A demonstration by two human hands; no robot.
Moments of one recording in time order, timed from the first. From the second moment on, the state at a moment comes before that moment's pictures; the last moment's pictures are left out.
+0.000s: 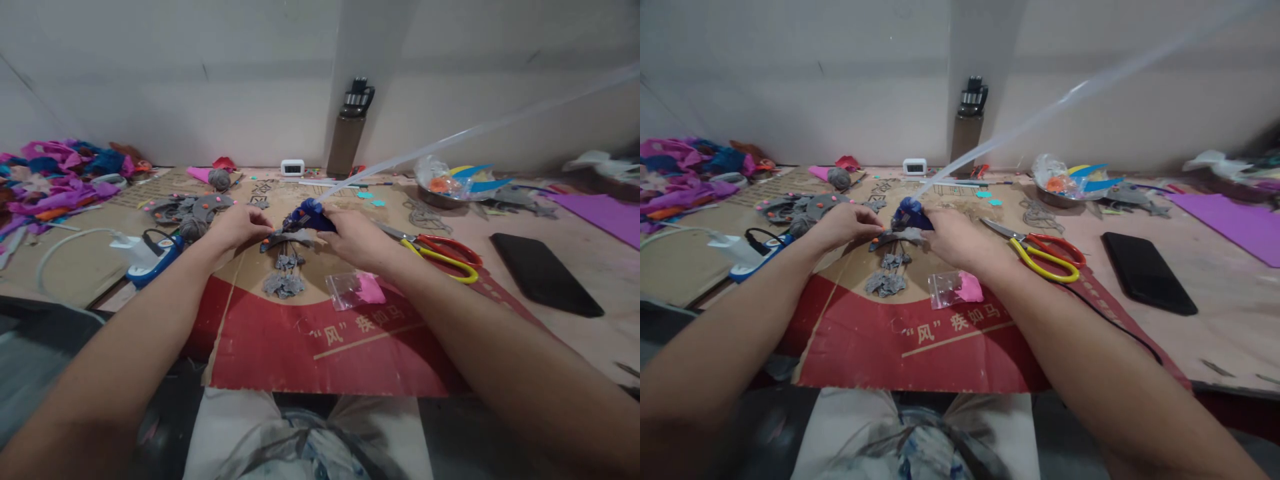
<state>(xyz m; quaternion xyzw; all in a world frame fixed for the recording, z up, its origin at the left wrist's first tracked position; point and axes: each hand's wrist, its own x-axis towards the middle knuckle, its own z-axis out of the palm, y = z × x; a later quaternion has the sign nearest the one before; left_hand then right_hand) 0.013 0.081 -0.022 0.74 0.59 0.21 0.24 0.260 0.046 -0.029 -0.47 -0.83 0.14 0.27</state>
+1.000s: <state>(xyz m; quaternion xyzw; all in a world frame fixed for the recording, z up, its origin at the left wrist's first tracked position) 0.022 0.083 -0.028 0.77 0.56 0.22 0.20 0.264 0.067 -0.051 -0.53 -0.61 0.46 0.38</state>
